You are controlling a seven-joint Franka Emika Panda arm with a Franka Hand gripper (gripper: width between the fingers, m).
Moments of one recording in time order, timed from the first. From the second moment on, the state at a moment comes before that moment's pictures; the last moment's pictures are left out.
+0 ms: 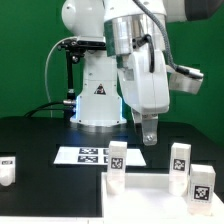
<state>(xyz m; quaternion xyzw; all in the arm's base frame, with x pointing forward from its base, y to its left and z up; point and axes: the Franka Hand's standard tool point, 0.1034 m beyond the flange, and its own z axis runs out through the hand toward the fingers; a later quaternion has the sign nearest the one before) 0.605 0.032 0.124 -0.70 0.71 0.01 0.08</state>
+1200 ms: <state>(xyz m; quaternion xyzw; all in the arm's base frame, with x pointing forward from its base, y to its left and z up) 0.571 -0.065 0.108 -0.41 0.91 0.03 0.05</state>
